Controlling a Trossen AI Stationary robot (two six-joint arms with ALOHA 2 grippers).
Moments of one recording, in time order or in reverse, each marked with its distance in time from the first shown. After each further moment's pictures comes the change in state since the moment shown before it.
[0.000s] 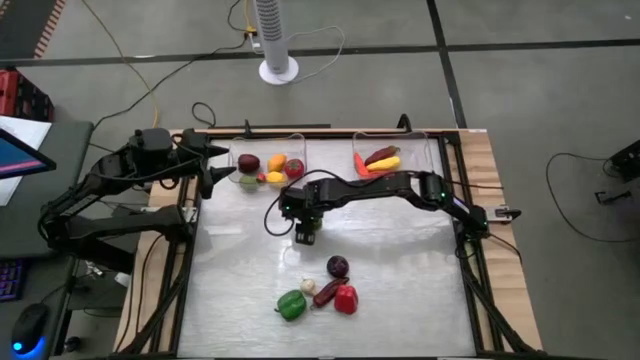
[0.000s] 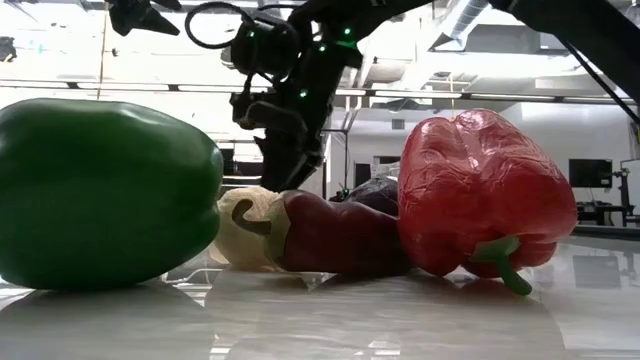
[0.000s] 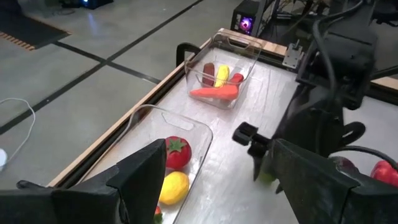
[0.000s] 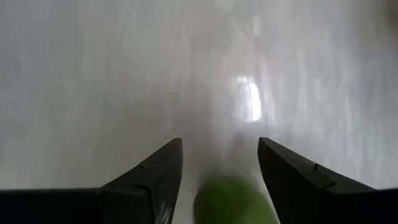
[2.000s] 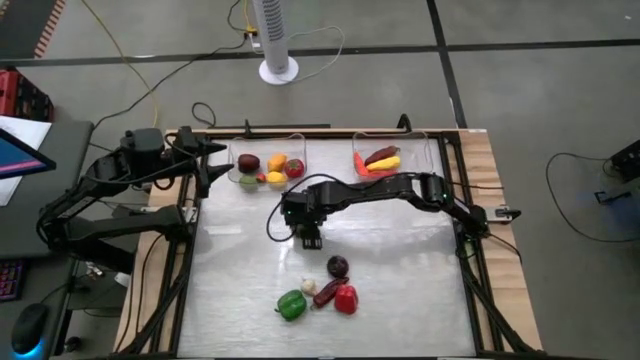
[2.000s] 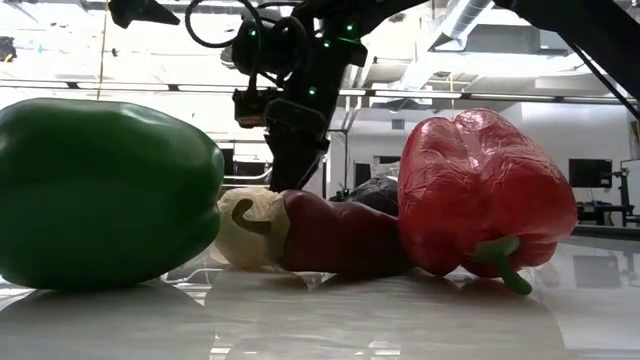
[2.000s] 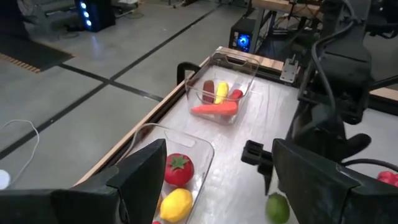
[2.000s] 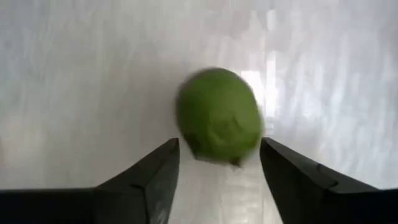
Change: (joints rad) left arm 0.000 -0.020 0.000 0.048 -0.003 0.034; right arm 0.014 -0.006 -0.016 -0.036 -0.032 -0.133
